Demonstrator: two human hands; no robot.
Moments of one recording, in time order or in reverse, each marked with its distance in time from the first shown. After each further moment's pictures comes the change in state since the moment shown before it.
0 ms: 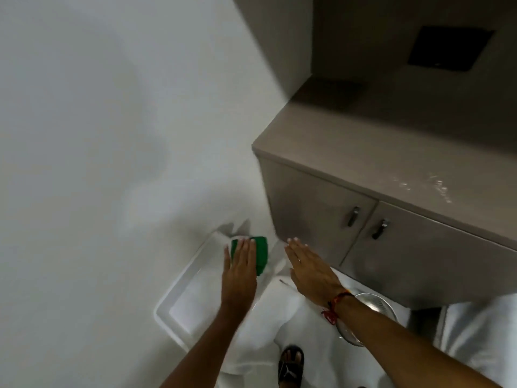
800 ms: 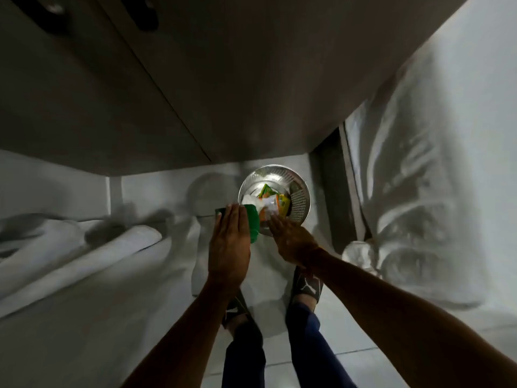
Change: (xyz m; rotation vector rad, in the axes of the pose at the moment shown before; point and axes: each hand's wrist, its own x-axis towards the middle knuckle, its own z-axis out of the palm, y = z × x) left_hand -0.017 0.204 0.439 0.034 -0.411 0.627; right_hand -0.227 0.195 0.433 0.202 -0.341 0.661
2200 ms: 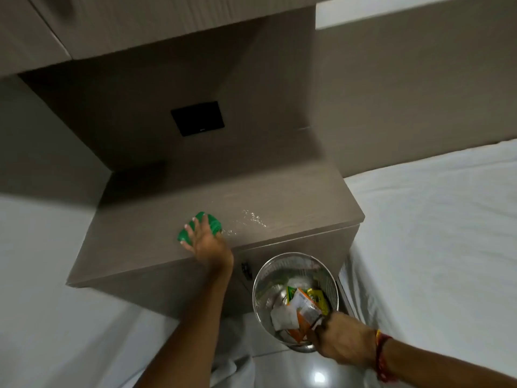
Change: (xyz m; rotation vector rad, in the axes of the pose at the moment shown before) left_hand 0.061 -0.011 -0.524 -0.428 0.767 -0.430; right_hand -0.213 -0.073 -0.419 -0.510 0.487 -0.478
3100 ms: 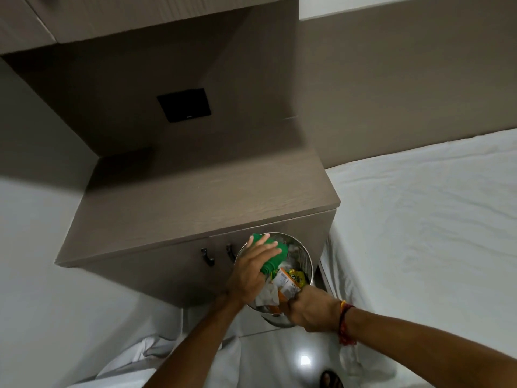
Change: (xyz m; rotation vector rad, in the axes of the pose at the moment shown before) left_hand -0.123 0.032 -0.031 -0.237 -0.715 0.736; right_hand 0.001 -0.004 -0.038 -0.060 0.029 -0.065
